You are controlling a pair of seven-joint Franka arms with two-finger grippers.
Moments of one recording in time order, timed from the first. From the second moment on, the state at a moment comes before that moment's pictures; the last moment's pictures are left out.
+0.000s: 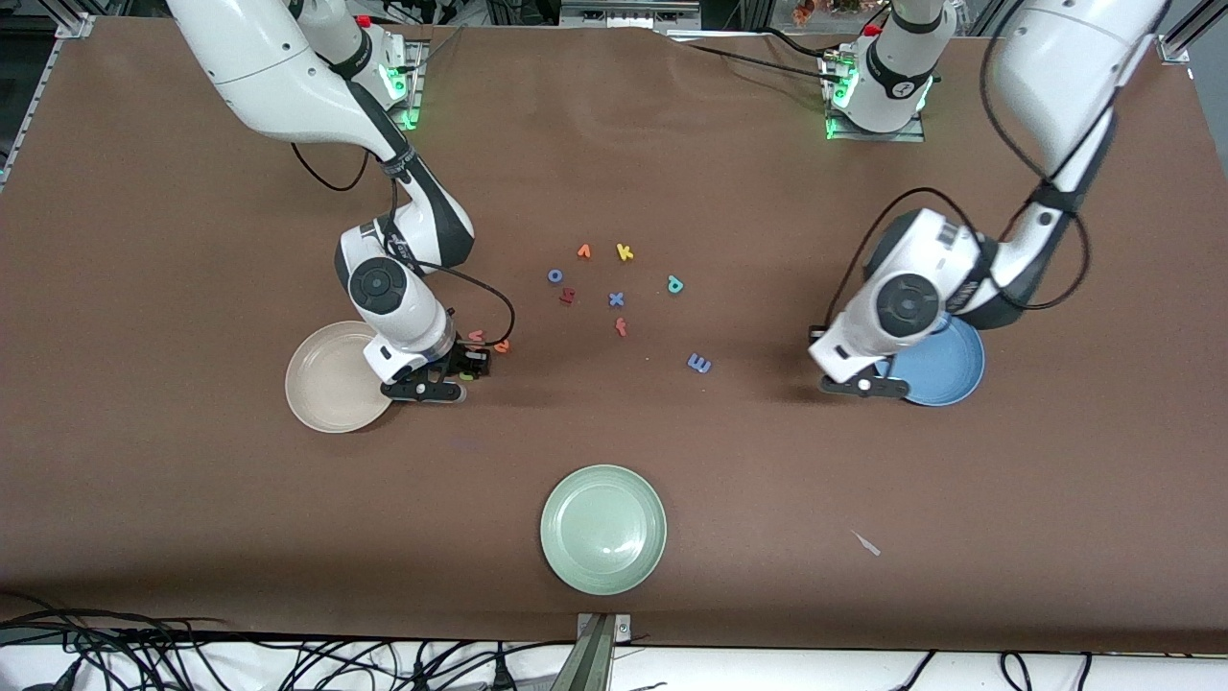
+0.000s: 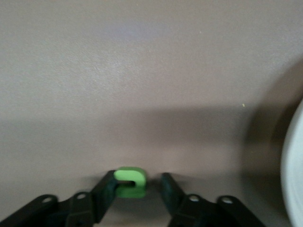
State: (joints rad) left arm 0.24 0.51 -0.51 -1.91 0.37 2.06 -0.33; right arm 0.30 0.63 0.11 -1.90 -0.10 2.59 0.53
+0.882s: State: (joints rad) left arm 0.34 0.52 -0.59 -1.87 0.27 2.04 -0.23; right arm 0.30 0.52 0.00 -1.84 -0.11 2.33 0.31
